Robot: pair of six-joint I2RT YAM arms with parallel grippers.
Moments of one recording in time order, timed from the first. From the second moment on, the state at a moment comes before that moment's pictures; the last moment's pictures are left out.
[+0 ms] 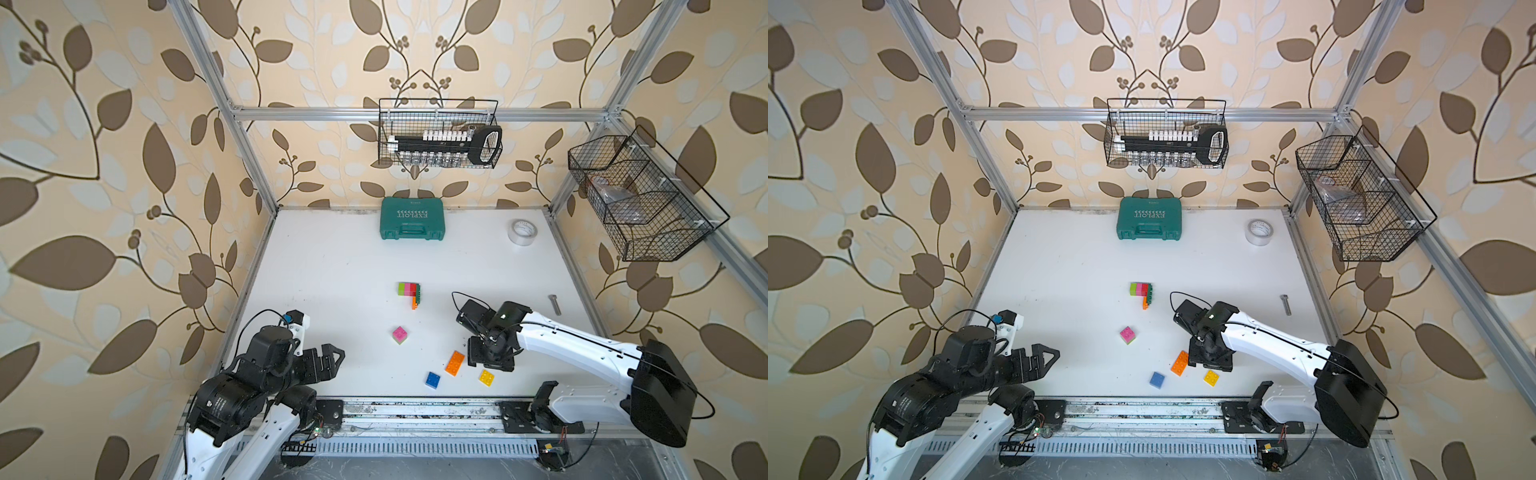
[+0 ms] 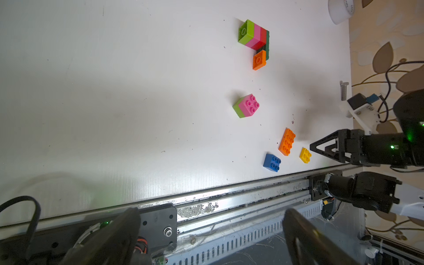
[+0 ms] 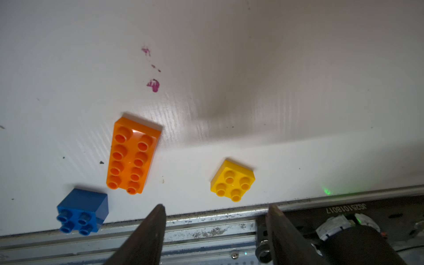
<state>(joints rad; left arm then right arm) -0.36 0.37 0.86 -1.37 0.23 -0.58 0.79 1.26 0.76 -1.09 0.01 1.04</state>
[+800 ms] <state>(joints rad) -0.36 0.40 0.85 -1.37 0.25 -0.57 0.66 1.28 0.60 -0.86 -0.12 1.14</state>
